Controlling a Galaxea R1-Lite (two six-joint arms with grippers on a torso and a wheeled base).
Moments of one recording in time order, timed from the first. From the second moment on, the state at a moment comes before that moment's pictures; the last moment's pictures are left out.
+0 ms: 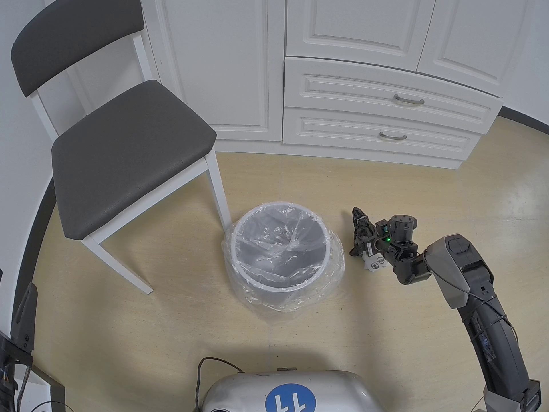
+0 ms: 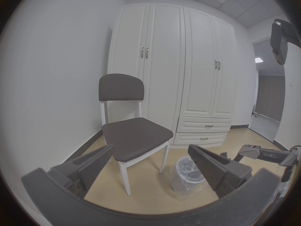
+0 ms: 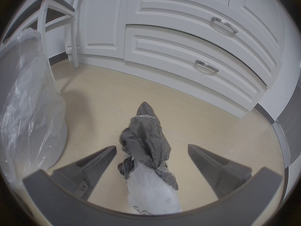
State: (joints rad) left arm -0.06 0.45 -0.02 -0.67 0.00 -0.06; right arm 0.13 2.99 -2.00 -0.73 -0.05 -0.30
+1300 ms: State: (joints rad) left arm 0.00 0.43 -0.02 -0.48 -0.11 0.02; right arm 0.13 2.97 -2.00 -0.45 -0.03 -0.13
